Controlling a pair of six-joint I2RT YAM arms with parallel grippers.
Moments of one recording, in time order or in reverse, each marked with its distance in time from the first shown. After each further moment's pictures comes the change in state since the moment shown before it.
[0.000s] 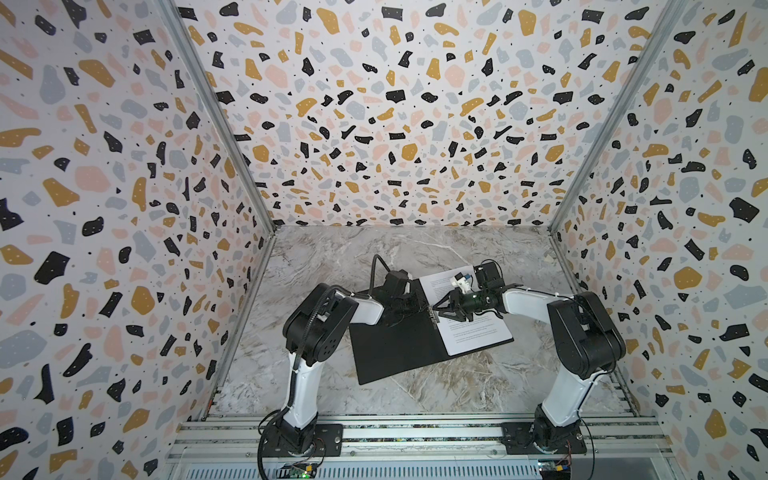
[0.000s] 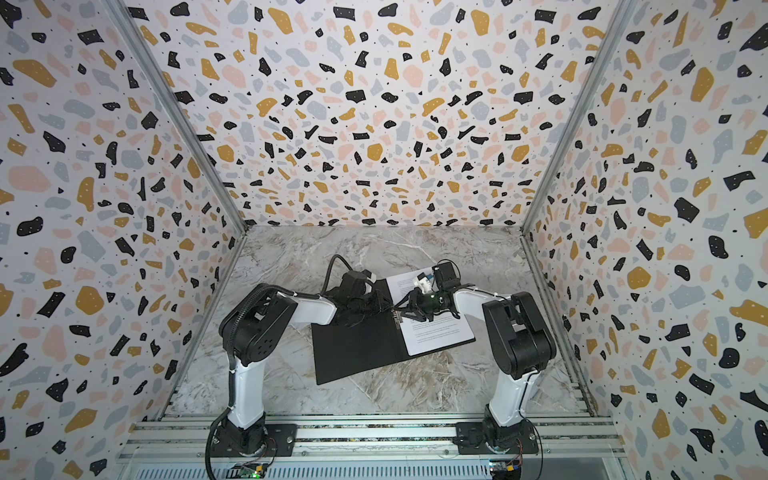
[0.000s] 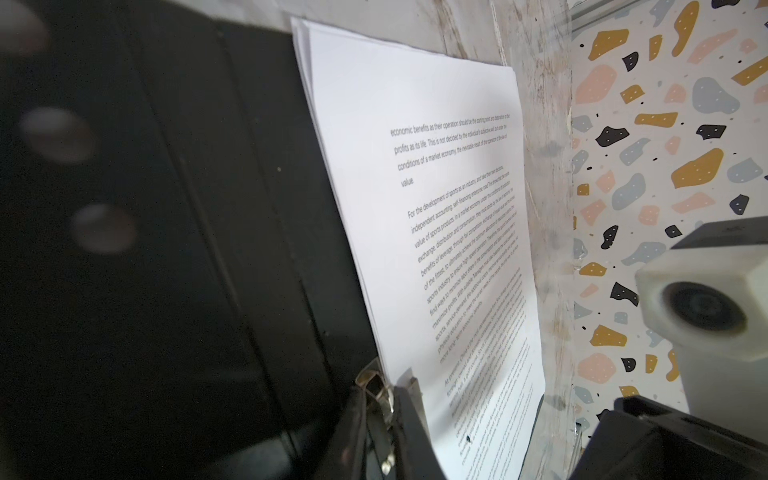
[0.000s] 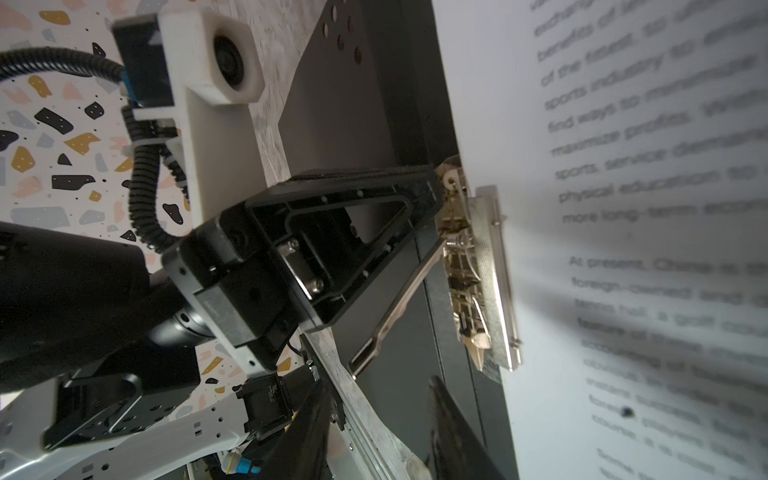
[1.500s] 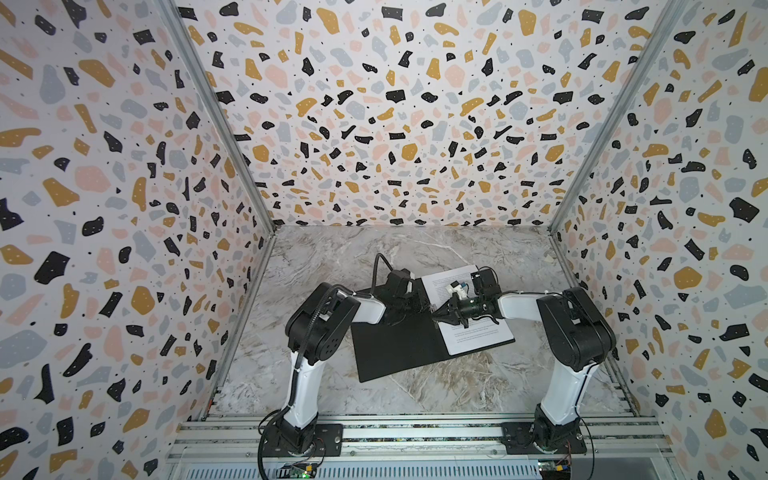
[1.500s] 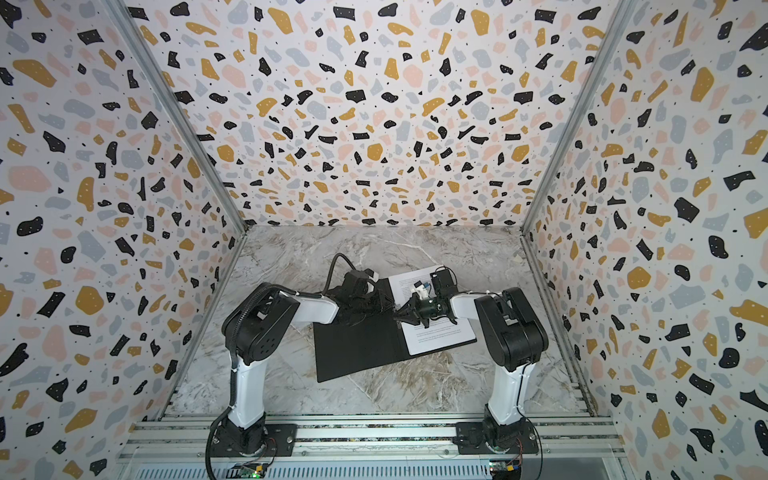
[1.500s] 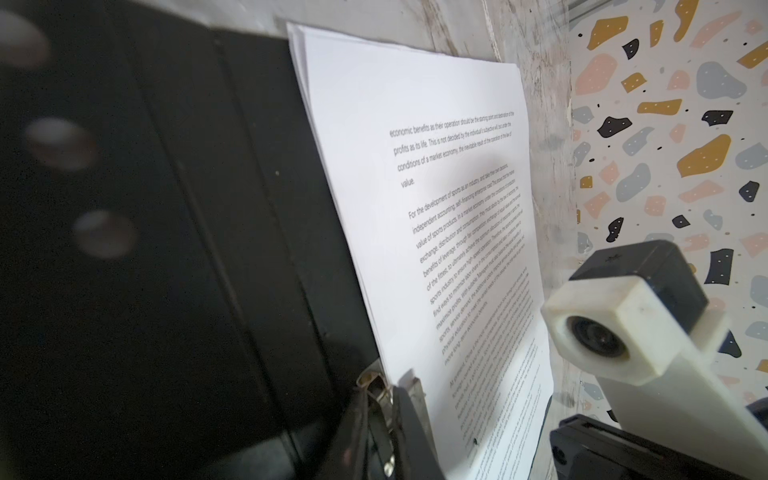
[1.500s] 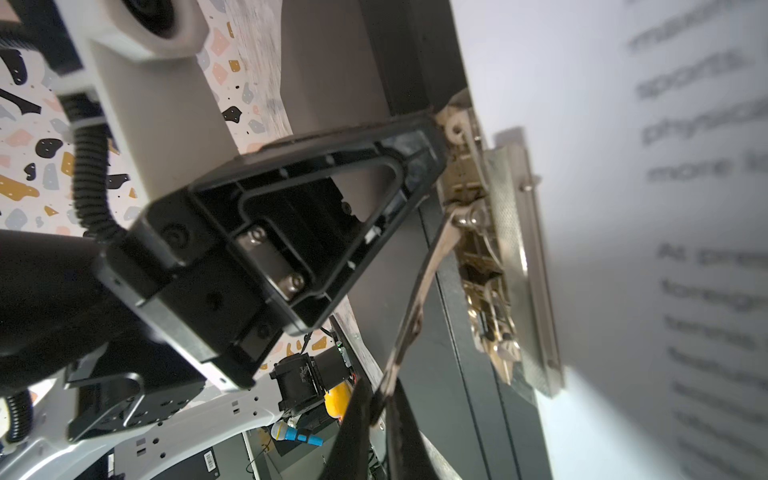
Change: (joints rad) left arm -0.006 0.018 0.023 -0.003 -0.006 0.029; right arm 0.011 0.064 -0.072 0.161 -0.106 0.116
